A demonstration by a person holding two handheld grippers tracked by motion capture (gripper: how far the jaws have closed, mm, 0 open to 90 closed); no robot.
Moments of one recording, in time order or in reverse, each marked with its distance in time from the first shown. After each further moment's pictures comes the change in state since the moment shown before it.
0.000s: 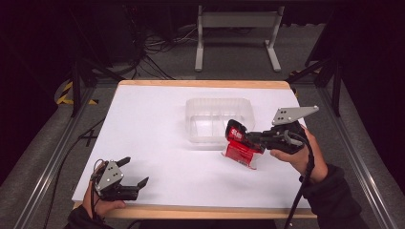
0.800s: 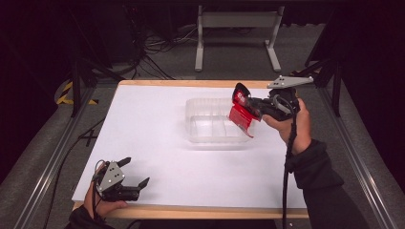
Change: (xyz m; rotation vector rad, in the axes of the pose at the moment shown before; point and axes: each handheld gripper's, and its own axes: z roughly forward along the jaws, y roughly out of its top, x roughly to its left) left arm -0.003 -0.001 0.003 -0.001 0.008 0.011; right arm -0.046 0.047 0.018 -0.042 -0.323 0.144
